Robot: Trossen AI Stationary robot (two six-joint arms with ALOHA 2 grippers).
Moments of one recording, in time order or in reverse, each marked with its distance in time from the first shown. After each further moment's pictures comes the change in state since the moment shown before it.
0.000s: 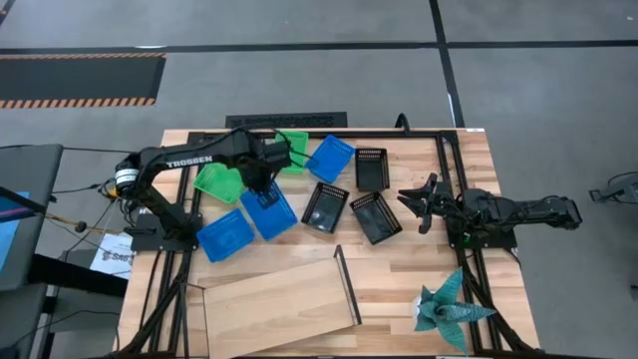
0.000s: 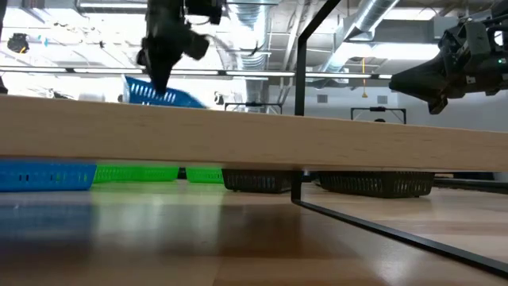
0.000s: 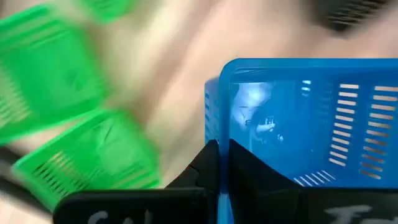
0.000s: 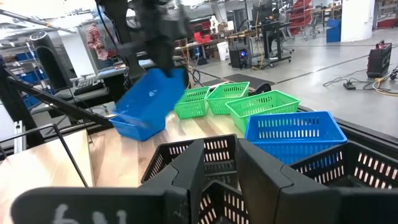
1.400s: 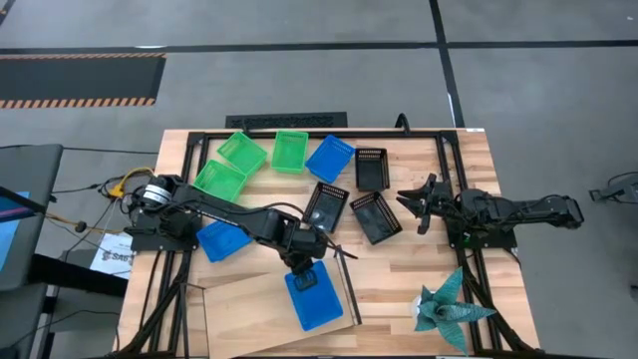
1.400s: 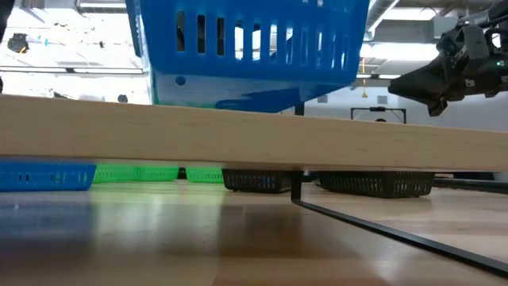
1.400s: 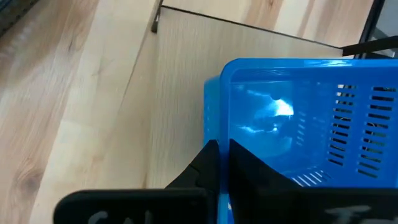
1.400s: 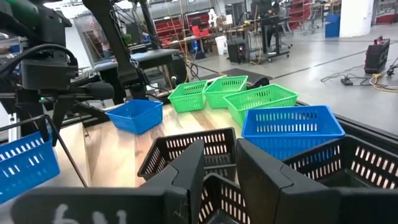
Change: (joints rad) left arm -0.486 0.246 0.014 0.577 0.201 -0.358; right arm -0.002 0.031 0.000 0.000 0.000 -0.002
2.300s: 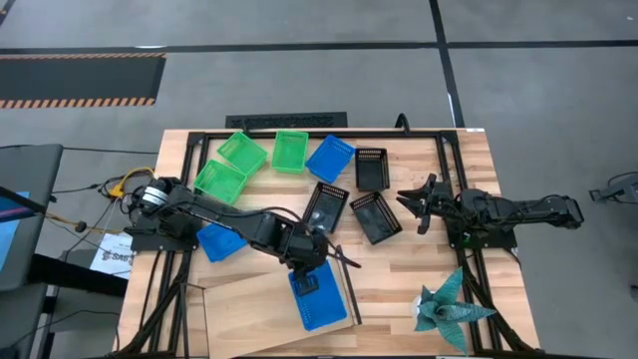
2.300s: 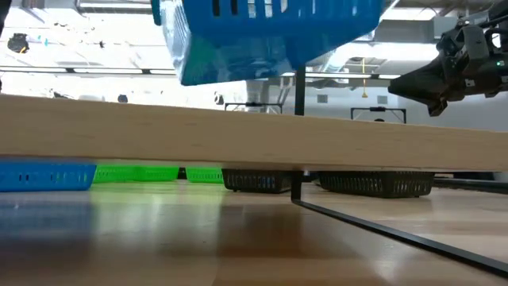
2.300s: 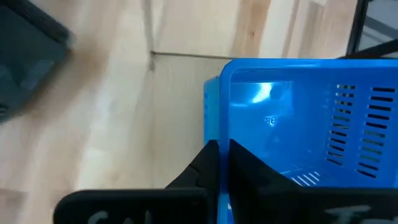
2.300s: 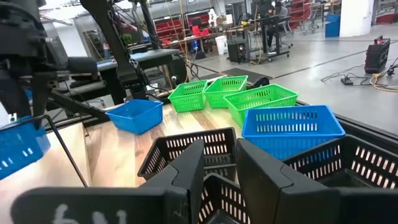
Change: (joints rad) left arm -0.050 0.028 0.153 -0.098 -0.128 0.059; right arm 0.000 0.000 0.000 0.000 0.000 0.002
